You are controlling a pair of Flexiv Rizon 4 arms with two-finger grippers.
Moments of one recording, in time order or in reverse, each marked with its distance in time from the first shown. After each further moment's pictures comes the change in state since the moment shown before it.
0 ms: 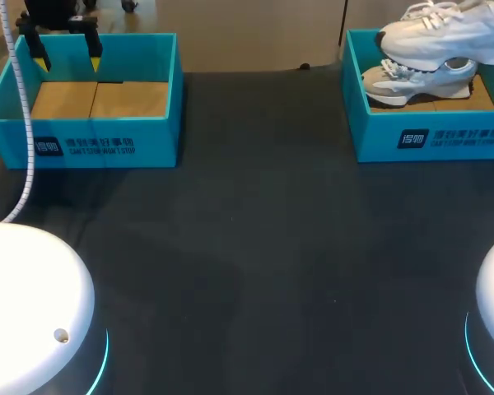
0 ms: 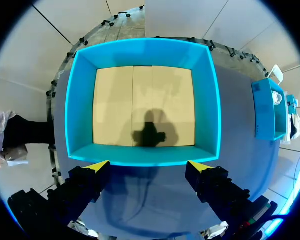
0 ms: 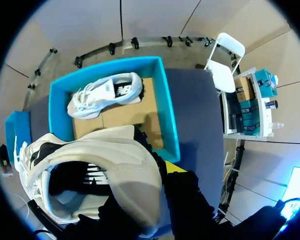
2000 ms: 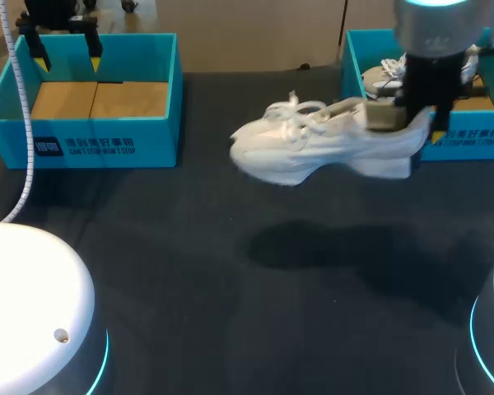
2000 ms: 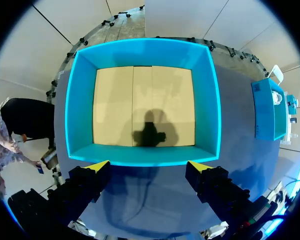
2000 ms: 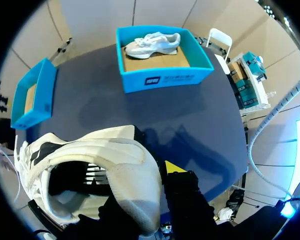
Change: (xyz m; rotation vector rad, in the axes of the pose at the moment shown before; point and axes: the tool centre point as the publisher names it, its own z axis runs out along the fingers) left arm 0.000 0.000 0.000 0.000 0.000 0.000; right arm 0.221 -0.331 -0.058 -0.102 -0.022 0.077
